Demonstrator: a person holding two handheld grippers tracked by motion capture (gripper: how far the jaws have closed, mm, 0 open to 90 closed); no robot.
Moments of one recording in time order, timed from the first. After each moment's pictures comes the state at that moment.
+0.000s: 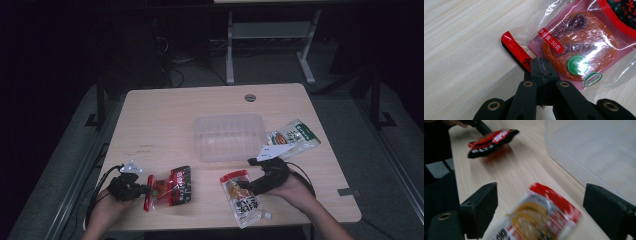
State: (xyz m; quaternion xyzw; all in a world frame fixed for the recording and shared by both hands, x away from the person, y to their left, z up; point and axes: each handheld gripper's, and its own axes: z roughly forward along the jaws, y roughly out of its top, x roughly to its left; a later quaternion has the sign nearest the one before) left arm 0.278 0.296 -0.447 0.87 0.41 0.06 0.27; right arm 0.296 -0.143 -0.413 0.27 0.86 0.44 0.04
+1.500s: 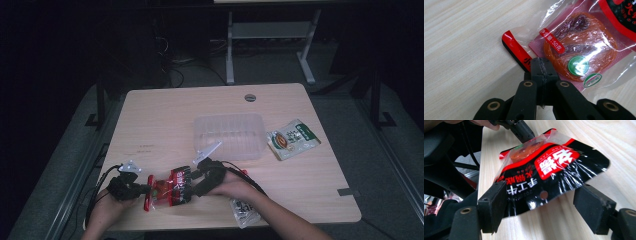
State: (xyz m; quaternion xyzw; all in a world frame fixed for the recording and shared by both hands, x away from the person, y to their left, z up) left arm 0.278 0.298 -0.448 0.86 0.42 0.05 0.28; right arm 0.328 0.009 -0.452 0.17 0.88 0.42 -0.11
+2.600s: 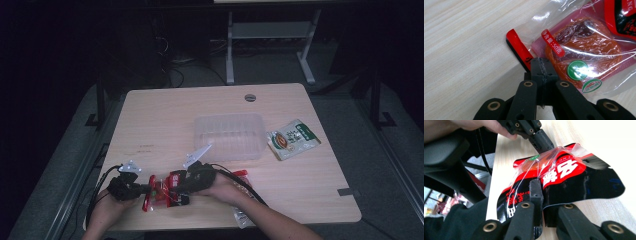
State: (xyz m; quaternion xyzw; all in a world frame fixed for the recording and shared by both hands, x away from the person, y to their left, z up) left arm 0.278 0.296 -0.448 0.86 0.42 0.05 0.28; right arm 0.323 0.035 -0.456 0.13 0.87 0.45 -0.14
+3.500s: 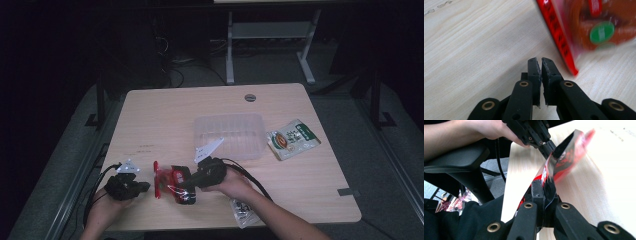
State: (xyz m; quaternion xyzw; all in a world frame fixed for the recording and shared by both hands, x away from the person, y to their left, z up) left arm 0.276 0.300 -0.440 0.87 0.40 0.08 0.28; right arm 0.321 0.004 -0.424 0.10 0.86 0.48 -0.13
